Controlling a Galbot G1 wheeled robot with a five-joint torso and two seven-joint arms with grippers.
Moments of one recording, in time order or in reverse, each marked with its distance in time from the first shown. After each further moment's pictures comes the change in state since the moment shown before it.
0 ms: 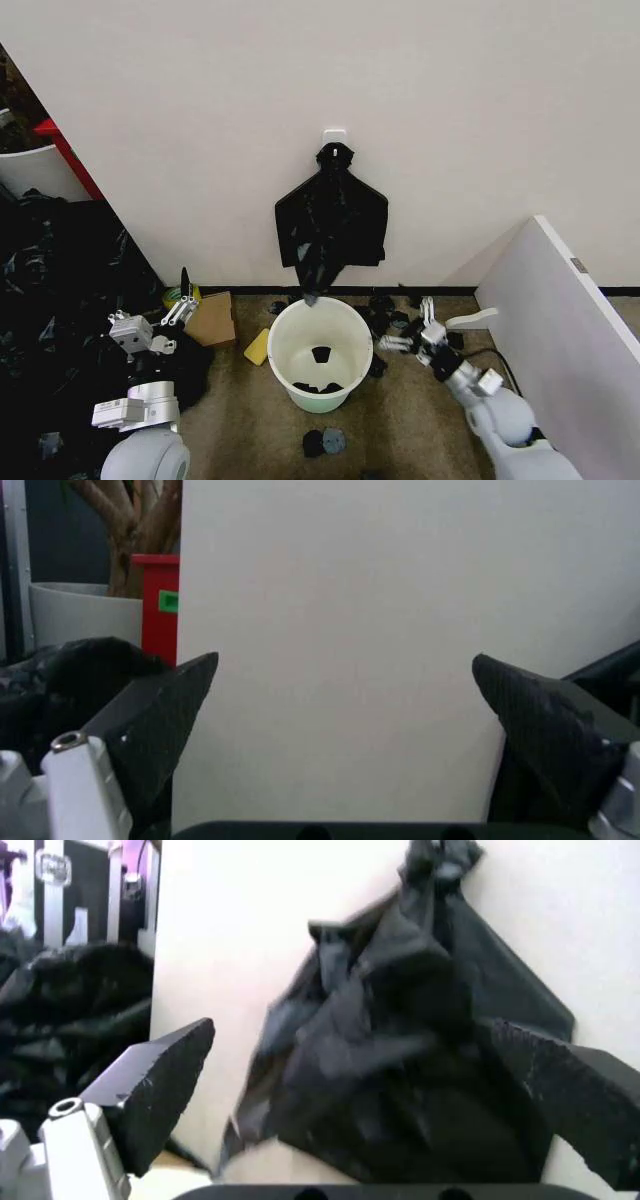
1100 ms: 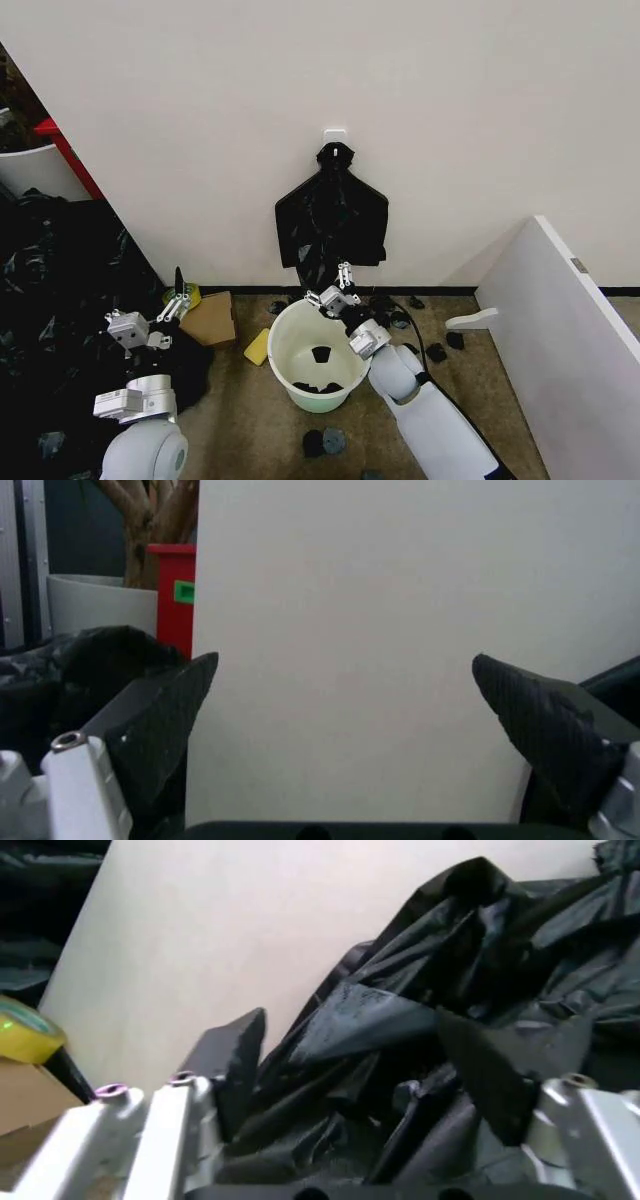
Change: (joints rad) left arm -0.047 -0.013 -0.008 0.057 -0.006 0.004 -0.004; right arm 0.299 0.158 -0.274 -0.222 -0.683 -0.173 0.380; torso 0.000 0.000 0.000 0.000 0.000
